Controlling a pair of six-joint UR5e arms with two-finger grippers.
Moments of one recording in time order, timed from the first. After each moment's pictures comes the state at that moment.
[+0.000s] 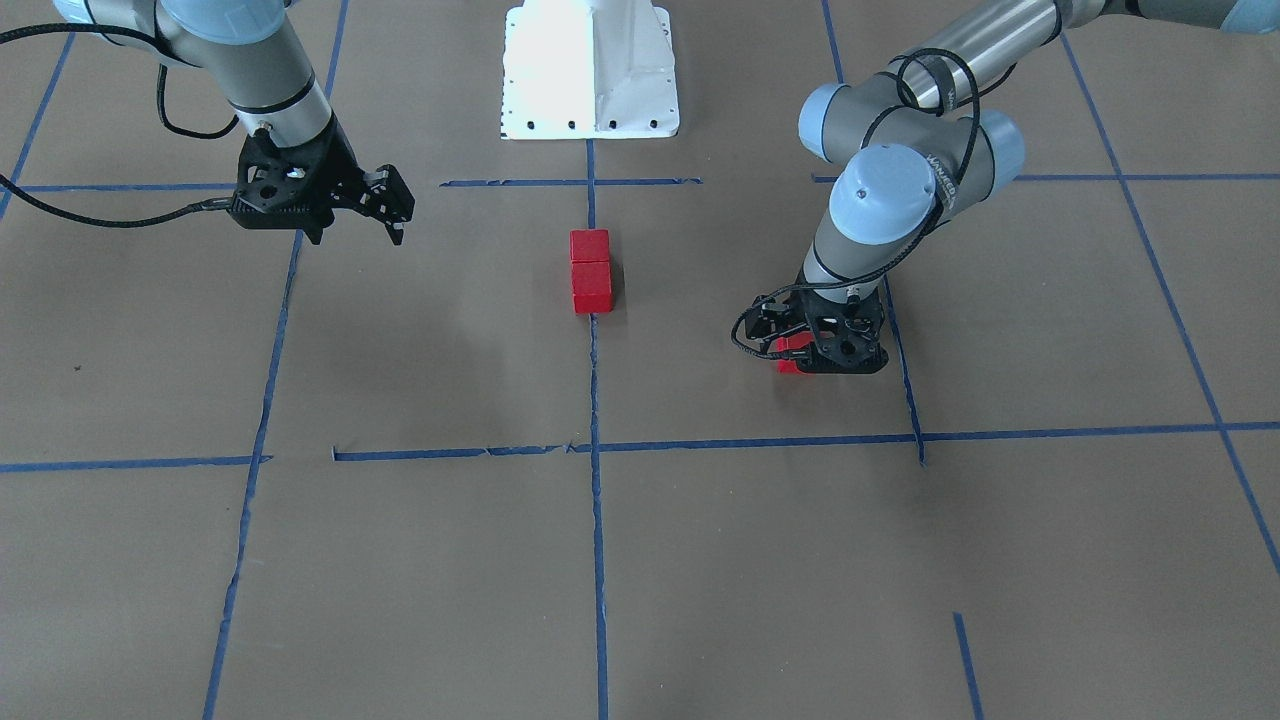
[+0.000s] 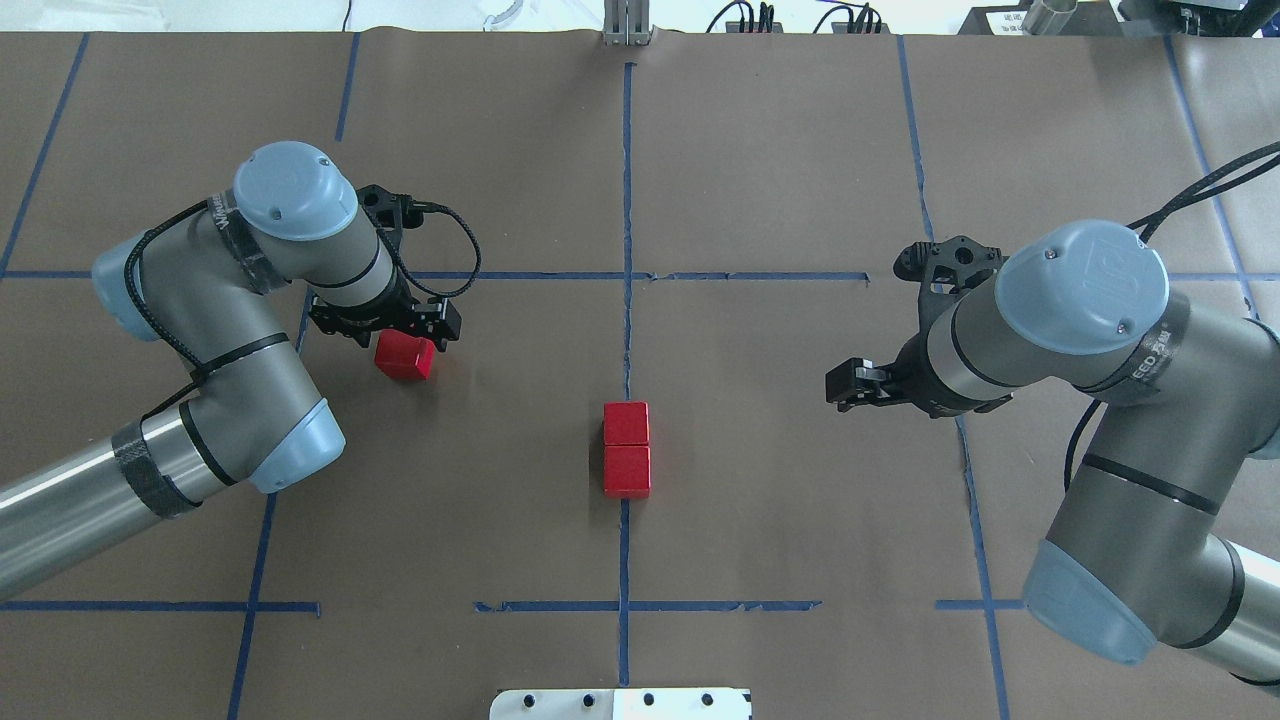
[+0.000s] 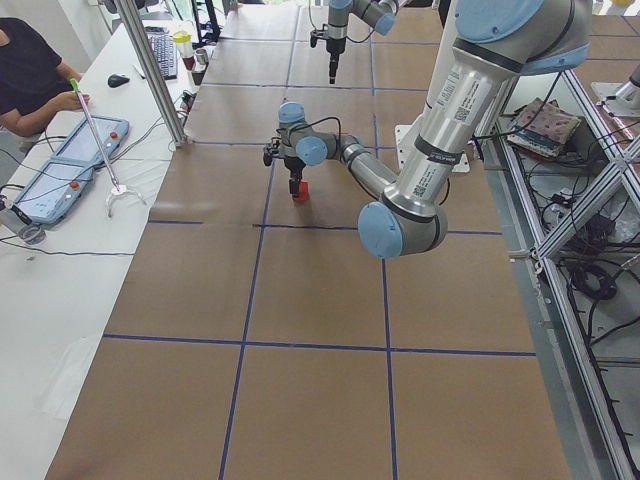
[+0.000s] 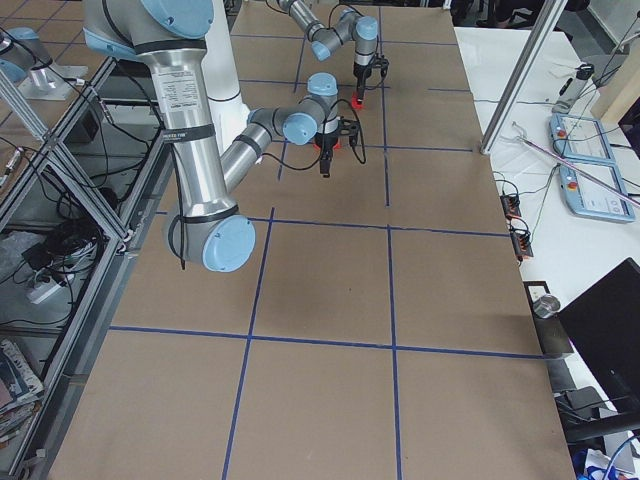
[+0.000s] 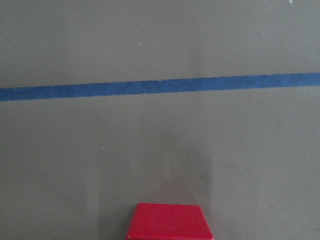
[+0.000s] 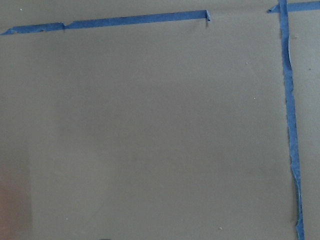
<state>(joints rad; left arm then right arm) -0.69 -2.09 -1.57 -1.71 -2.03 -0.99 0.60 -1.32 2.08 -1.58 1.93 1.21</state>
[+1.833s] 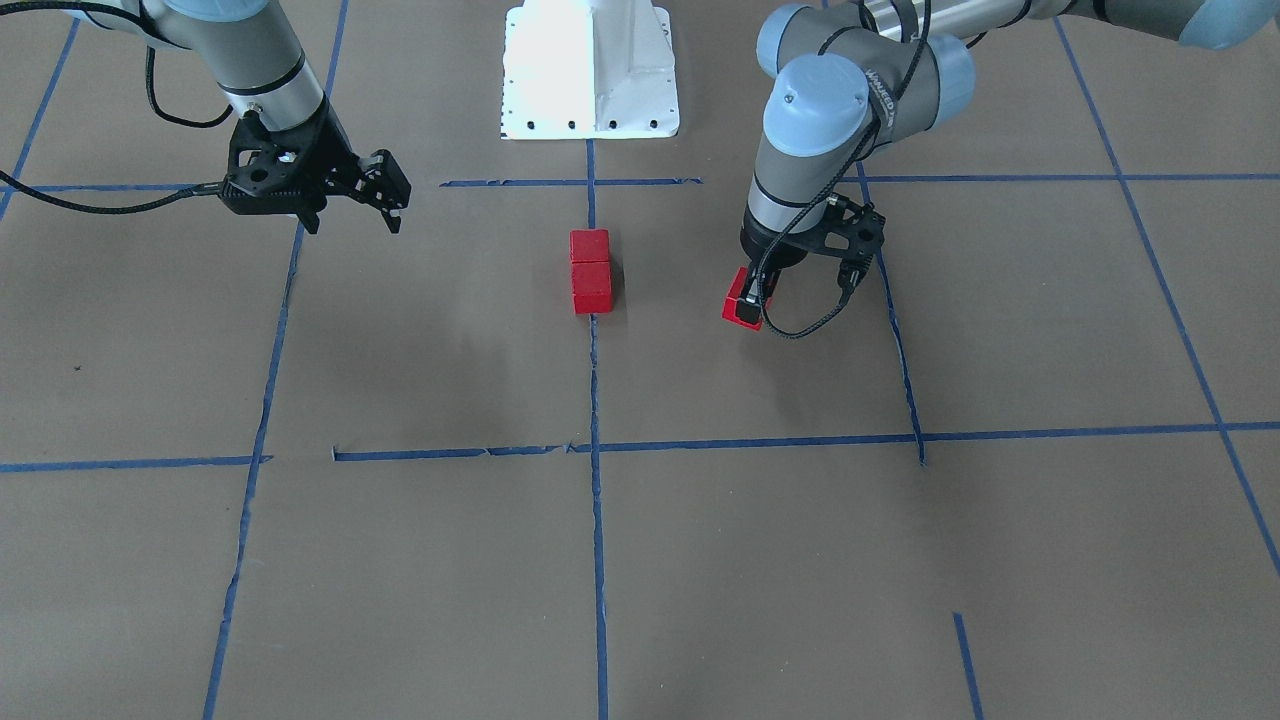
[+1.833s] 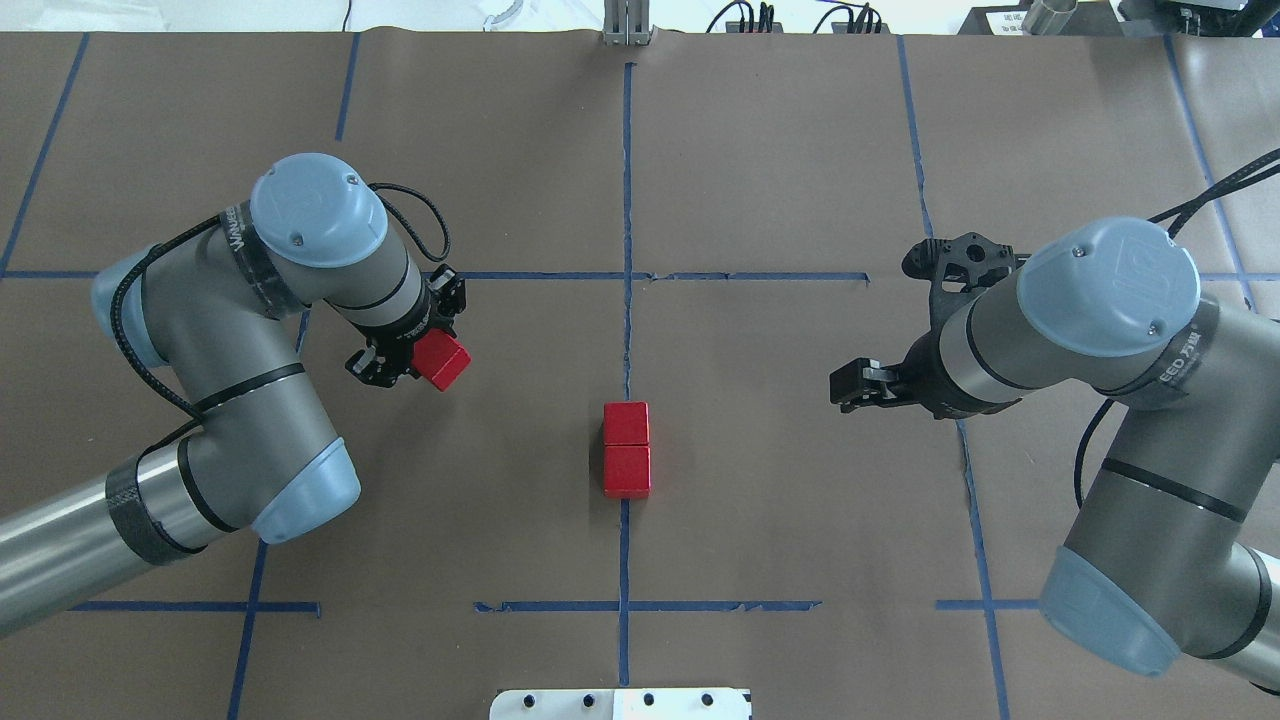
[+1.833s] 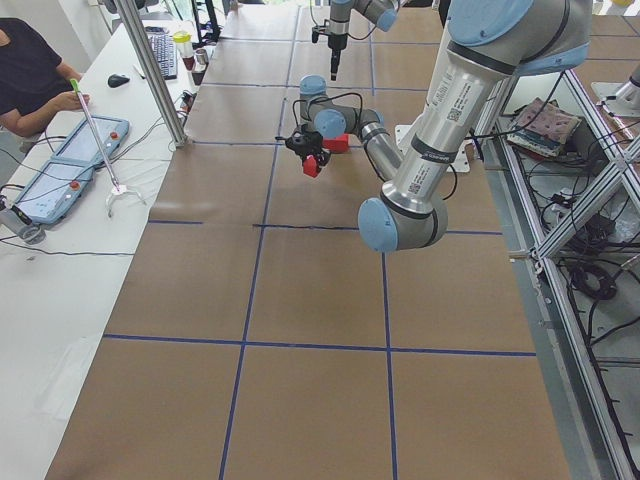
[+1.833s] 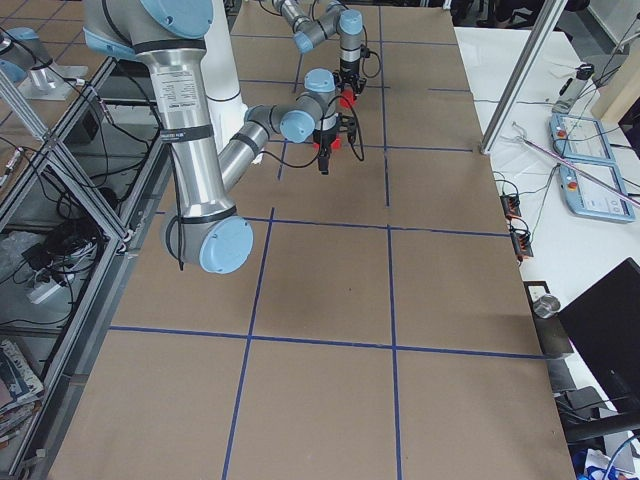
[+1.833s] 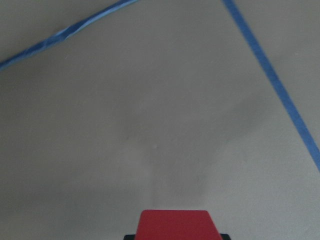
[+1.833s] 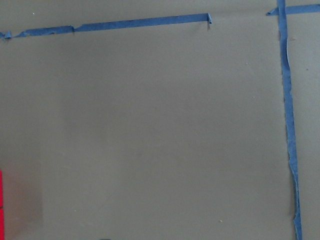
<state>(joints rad) -0.59 -2.14 -1.76 -1.52 -1.94 -2.36 0.61 -1.34 2.11 -1.58 1.93 1.21</state>
